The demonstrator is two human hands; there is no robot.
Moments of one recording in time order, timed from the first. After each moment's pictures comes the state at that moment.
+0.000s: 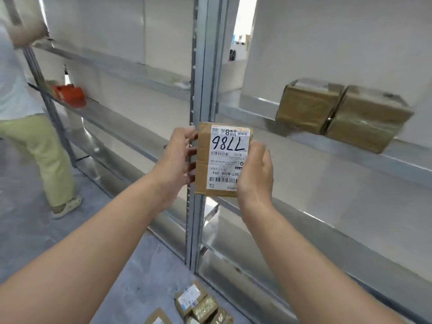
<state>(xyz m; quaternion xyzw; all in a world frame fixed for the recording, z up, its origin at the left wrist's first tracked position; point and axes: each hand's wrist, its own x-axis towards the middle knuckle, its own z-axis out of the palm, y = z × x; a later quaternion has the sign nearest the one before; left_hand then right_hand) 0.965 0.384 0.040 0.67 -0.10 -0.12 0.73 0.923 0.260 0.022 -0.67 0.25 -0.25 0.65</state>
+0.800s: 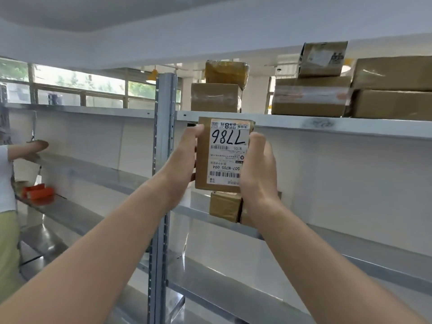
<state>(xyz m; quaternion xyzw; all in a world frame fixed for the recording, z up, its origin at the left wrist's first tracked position) 0.810 0.314 0.302 0.64 -0.33 -0.01 0.70 0.773 0.191 0.289 -0.67 0.08 -0.41 0.61</state>
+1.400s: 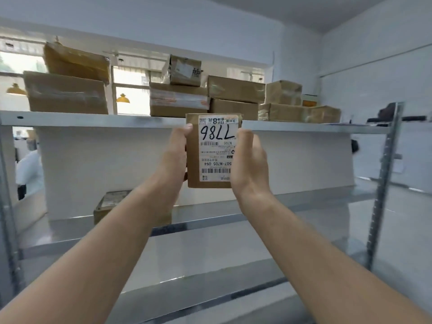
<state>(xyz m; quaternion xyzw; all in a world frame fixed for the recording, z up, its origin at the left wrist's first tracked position) 0.759 0.262 0.328 0.46 -0.51 -0.24 0.68 0.658 0.201 0.316 -0.60 0.32 -0.61 0.41</state>
